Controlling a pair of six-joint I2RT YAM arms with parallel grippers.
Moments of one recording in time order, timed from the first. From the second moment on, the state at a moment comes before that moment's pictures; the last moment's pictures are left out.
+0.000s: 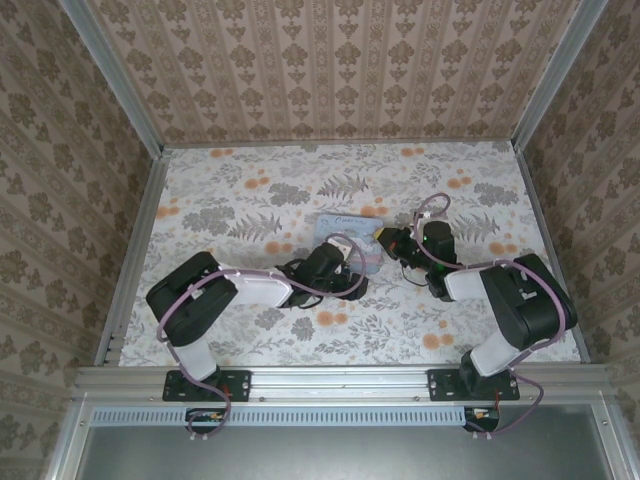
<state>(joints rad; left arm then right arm) -0.98 1.75 0.79 0.20 0.03 -0.49 0.27 1.60 0.46 0.80 -0.44 1.14</state>
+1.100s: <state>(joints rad) -0.94 1.85 0.62 0.80 0.08 -0.65 0.27 1.63 0.46 0.85 -0.45 1.16</state>
